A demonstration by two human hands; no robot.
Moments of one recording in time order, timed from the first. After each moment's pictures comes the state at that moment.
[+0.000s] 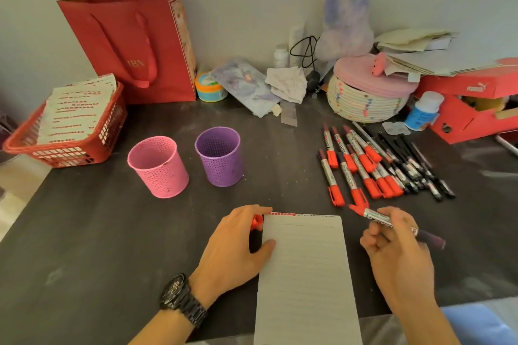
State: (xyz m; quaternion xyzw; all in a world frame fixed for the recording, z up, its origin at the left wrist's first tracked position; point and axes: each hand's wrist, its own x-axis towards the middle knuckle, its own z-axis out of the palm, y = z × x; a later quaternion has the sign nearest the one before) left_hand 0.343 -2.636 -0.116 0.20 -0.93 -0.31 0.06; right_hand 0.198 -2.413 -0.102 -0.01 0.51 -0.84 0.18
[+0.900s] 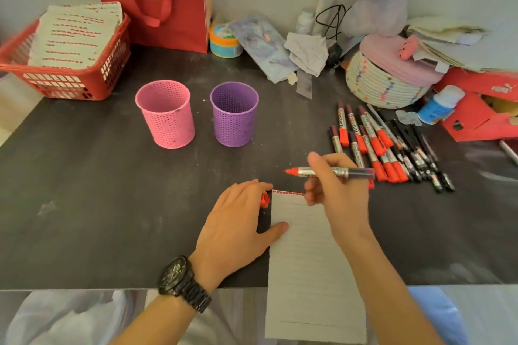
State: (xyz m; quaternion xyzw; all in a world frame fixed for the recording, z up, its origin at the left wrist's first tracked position) left_hand 0.362 -2.611 -0.132 0.23 -0.93 -0.25 0.13; right_hand 0.222 -2.497 -0.073 -0.21 0.69 -0.67 0.17
